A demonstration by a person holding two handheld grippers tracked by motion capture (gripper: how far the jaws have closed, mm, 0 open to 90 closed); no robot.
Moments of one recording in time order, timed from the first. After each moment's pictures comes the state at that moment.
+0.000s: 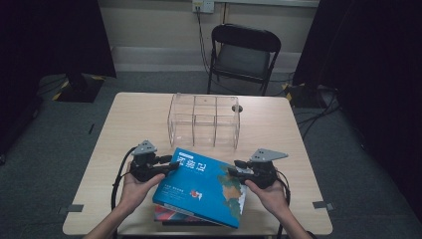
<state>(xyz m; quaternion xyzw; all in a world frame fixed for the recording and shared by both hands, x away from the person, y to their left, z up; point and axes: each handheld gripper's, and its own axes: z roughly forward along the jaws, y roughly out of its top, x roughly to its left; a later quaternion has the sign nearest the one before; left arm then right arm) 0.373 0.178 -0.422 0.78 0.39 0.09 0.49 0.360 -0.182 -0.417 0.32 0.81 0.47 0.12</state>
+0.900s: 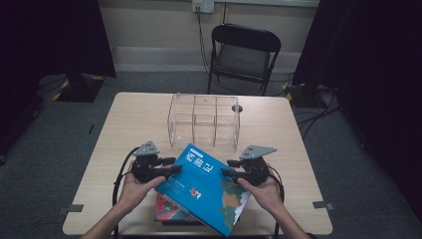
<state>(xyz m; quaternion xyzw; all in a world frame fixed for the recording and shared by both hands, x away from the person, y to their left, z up) 0.367 0.180 -0.421 0.80 0.35 0.07 0.49 0.366 -0.157 -0.405 0.30 0.84 0.44 0.11</state>
